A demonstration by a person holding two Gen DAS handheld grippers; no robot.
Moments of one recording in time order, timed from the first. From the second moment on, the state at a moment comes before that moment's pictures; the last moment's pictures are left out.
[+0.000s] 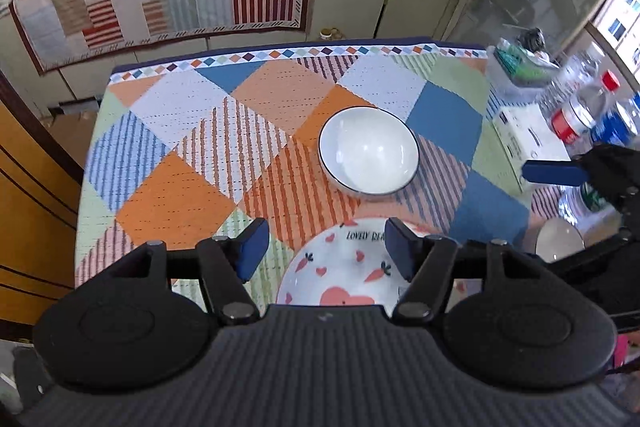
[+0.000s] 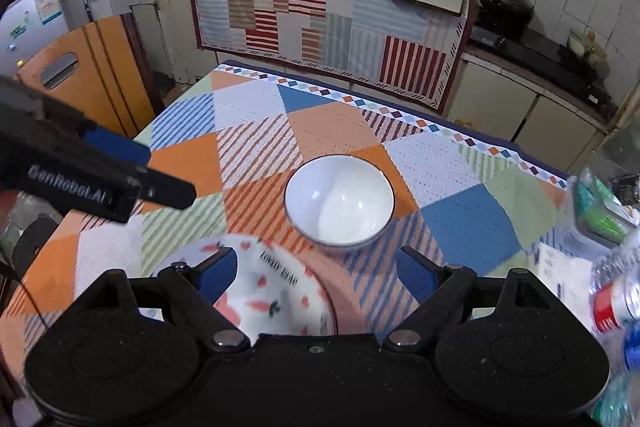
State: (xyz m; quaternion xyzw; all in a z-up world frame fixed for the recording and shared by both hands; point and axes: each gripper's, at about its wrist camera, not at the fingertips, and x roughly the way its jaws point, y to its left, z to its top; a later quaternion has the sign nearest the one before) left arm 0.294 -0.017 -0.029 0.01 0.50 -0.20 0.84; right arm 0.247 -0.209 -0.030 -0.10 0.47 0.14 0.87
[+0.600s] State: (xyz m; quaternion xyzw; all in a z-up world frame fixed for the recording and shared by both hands) left arm 0.224 -0.103 -0.035 0.08 0.49 -0.27 0.83; right arm 0.127 -0.299 -0.041 -0.08 0.49 0.02 0.87
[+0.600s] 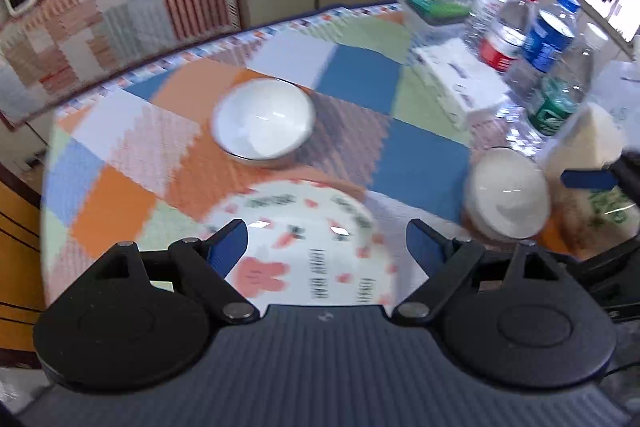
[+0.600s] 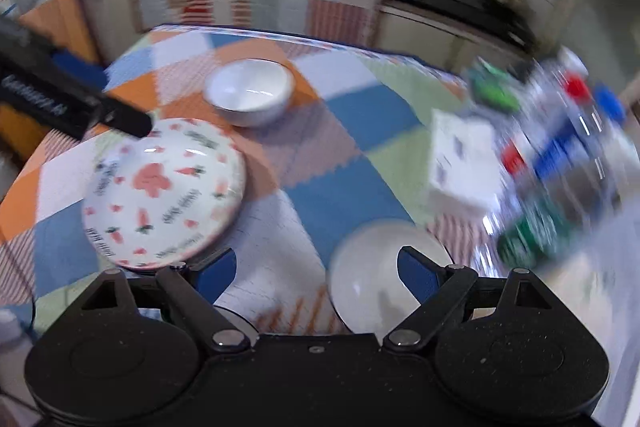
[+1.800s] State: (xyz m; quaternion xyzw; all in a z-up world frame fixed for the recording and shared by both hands) left arm 0.227 -0.257 -0.157 0.01 0.57 -0.39 0.72; right arm 0.140 -0.338 -0.142 -0.12 0.51 -0.07 0.85
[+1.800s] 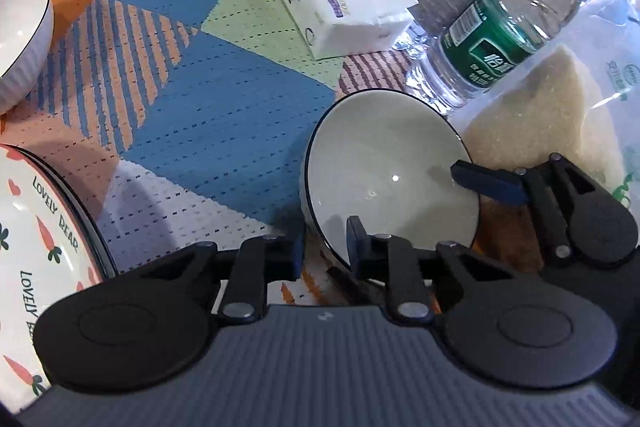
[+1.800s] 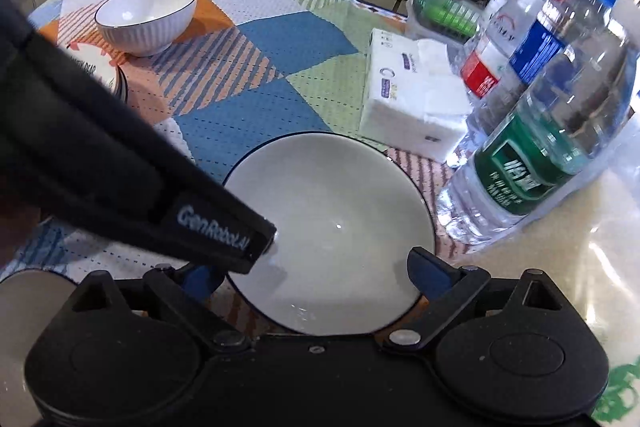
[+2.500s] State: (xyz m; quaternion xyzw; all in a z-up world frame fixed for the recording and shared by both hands) left arm 0.236 -0.241 -0.155 -0.02 0.58 -0.35 0.74; right arm 0.117 -0.320 -0.132 -0.09 0.49 0.00 0.87
